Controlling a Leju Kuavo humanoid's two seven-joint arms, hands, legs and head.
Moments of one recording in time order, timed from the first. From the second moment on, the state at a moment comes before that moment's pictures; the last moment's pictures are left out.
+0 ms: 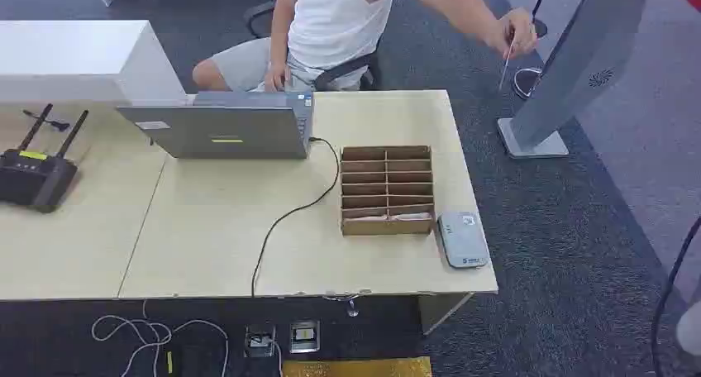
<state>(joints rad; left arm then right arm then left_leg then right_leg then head) -0.14 0.20 -0.34 -0.19 -0.23 0.13 0.06 -1.03 -0.46 -0.30 -0.66 0.50 -0.36 -0.22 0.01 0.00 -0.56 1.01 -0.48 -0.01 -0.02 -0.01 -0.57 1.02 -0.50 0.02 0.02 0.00</state>
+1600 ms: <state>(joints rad) -0.13 0.22 -0.34 -0.19 -0.24 0.11 0.04 -0.91 -0.22 0.39 -1.02 0.87 -0.37 -0.23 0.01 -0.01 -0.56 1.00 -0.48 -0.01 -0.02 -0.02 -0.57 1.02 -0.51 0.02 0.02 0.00</state>
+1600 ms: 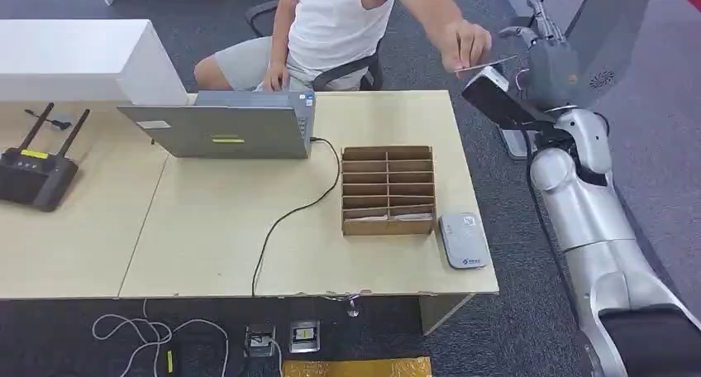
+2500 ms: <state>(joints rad) -0.13 0.22 -0.34 -0.19 -0.23 0.10 0.04 -0.74 -0.26 0.38 -1.02 0.79 -0.30 -0.19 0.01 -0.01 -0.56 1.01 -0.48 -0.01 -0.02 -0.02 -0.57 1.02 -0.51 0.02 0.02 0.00</state>
